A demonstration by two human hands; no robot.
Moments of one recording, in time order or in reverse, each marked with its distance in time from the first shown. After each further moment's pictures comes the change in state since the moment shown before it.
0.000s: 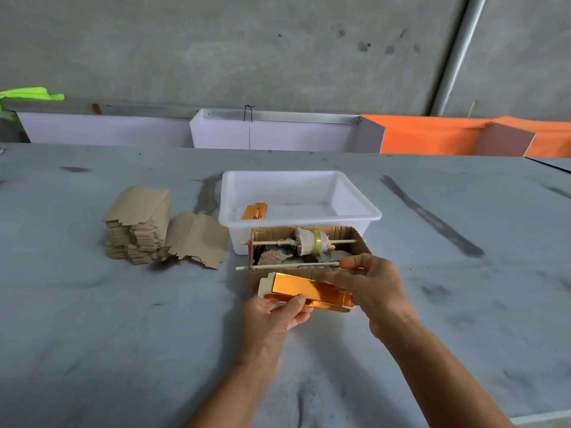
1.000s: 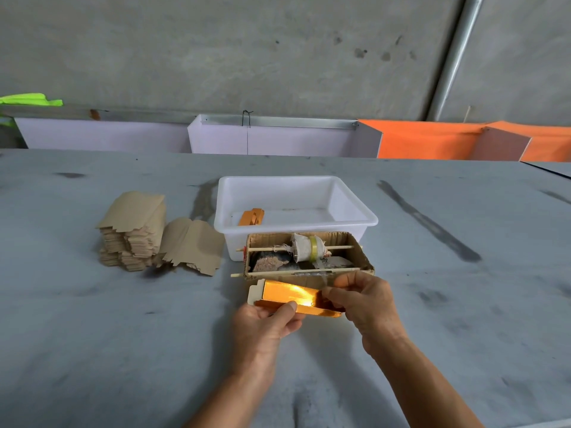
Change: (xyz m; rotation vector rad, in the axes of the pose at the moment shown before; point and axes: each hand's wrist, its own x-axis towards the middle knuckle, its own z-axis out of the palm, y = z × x) left_hand -0.001 0.004 0.002 -0.002 0.055 0.036; right_hand 0.004 0.020 0.002 0.131 -0.015 -0.032
